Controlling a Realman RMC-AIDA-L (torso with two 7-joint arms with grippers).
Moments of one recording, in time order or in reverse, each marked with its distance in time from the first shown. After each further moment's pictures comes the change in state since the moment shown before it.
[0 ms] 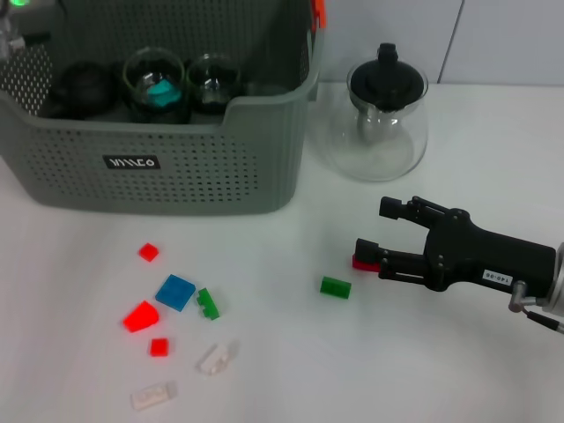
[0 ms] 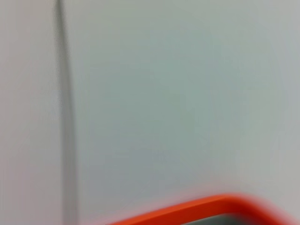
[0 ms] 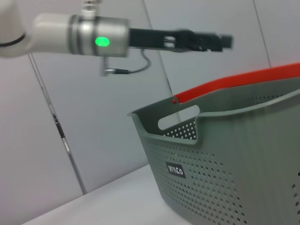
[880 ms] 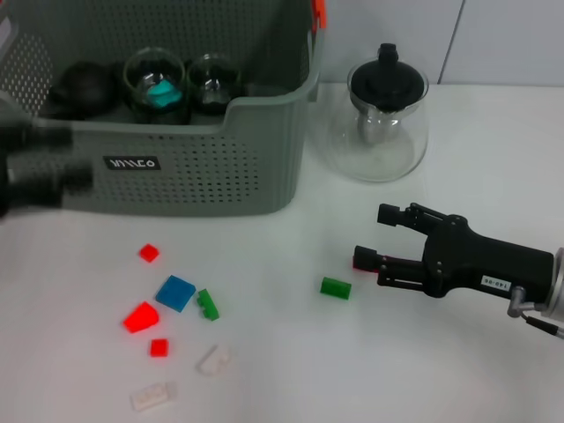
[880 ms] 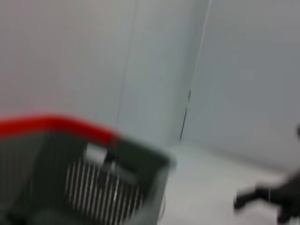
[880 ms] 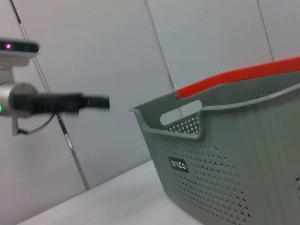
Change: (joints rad) left arm 0.188 0.148 -0.571 -0.275 -0.202 0.978 0.648; right arm 0.001 -0.001 -0.007 0.009 -0.007 0.000 0.002
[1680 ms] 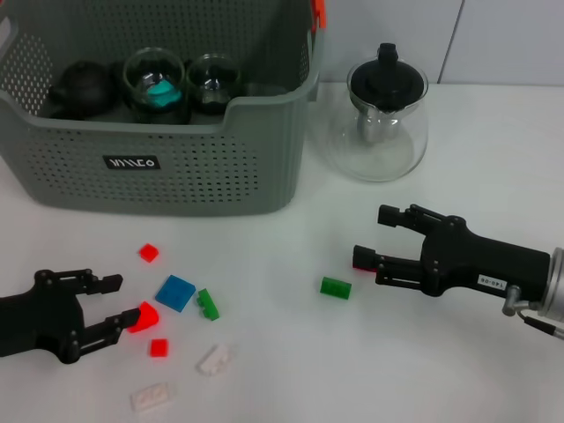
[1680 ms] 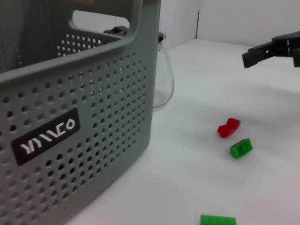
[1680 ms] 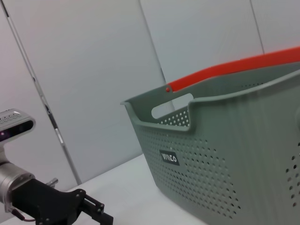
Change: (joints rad) left arm 0.112 -0.161 0.010 -0.182 0.287 -0.325 0.521; right arm 0.002 0.004 -0.004 0.001 -0.005 0.035 0.006
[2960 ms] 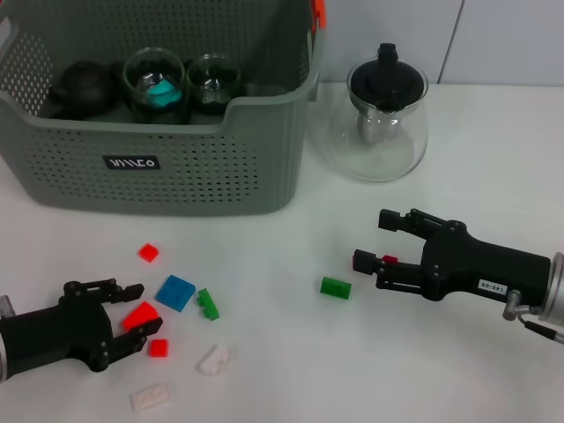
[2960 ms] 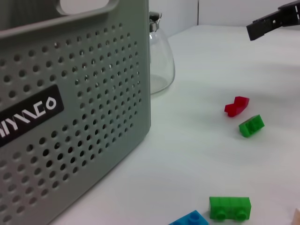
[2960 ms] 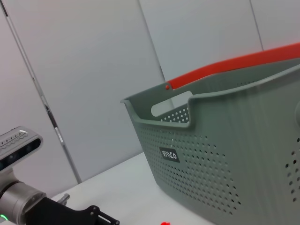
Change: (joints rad) left arm -0.009 -0.003 0.003 -0.189 -0.021 -0.172 0.203; right arm -0.008 0.002 0.001 0.000 -0.004 0.000 0.000
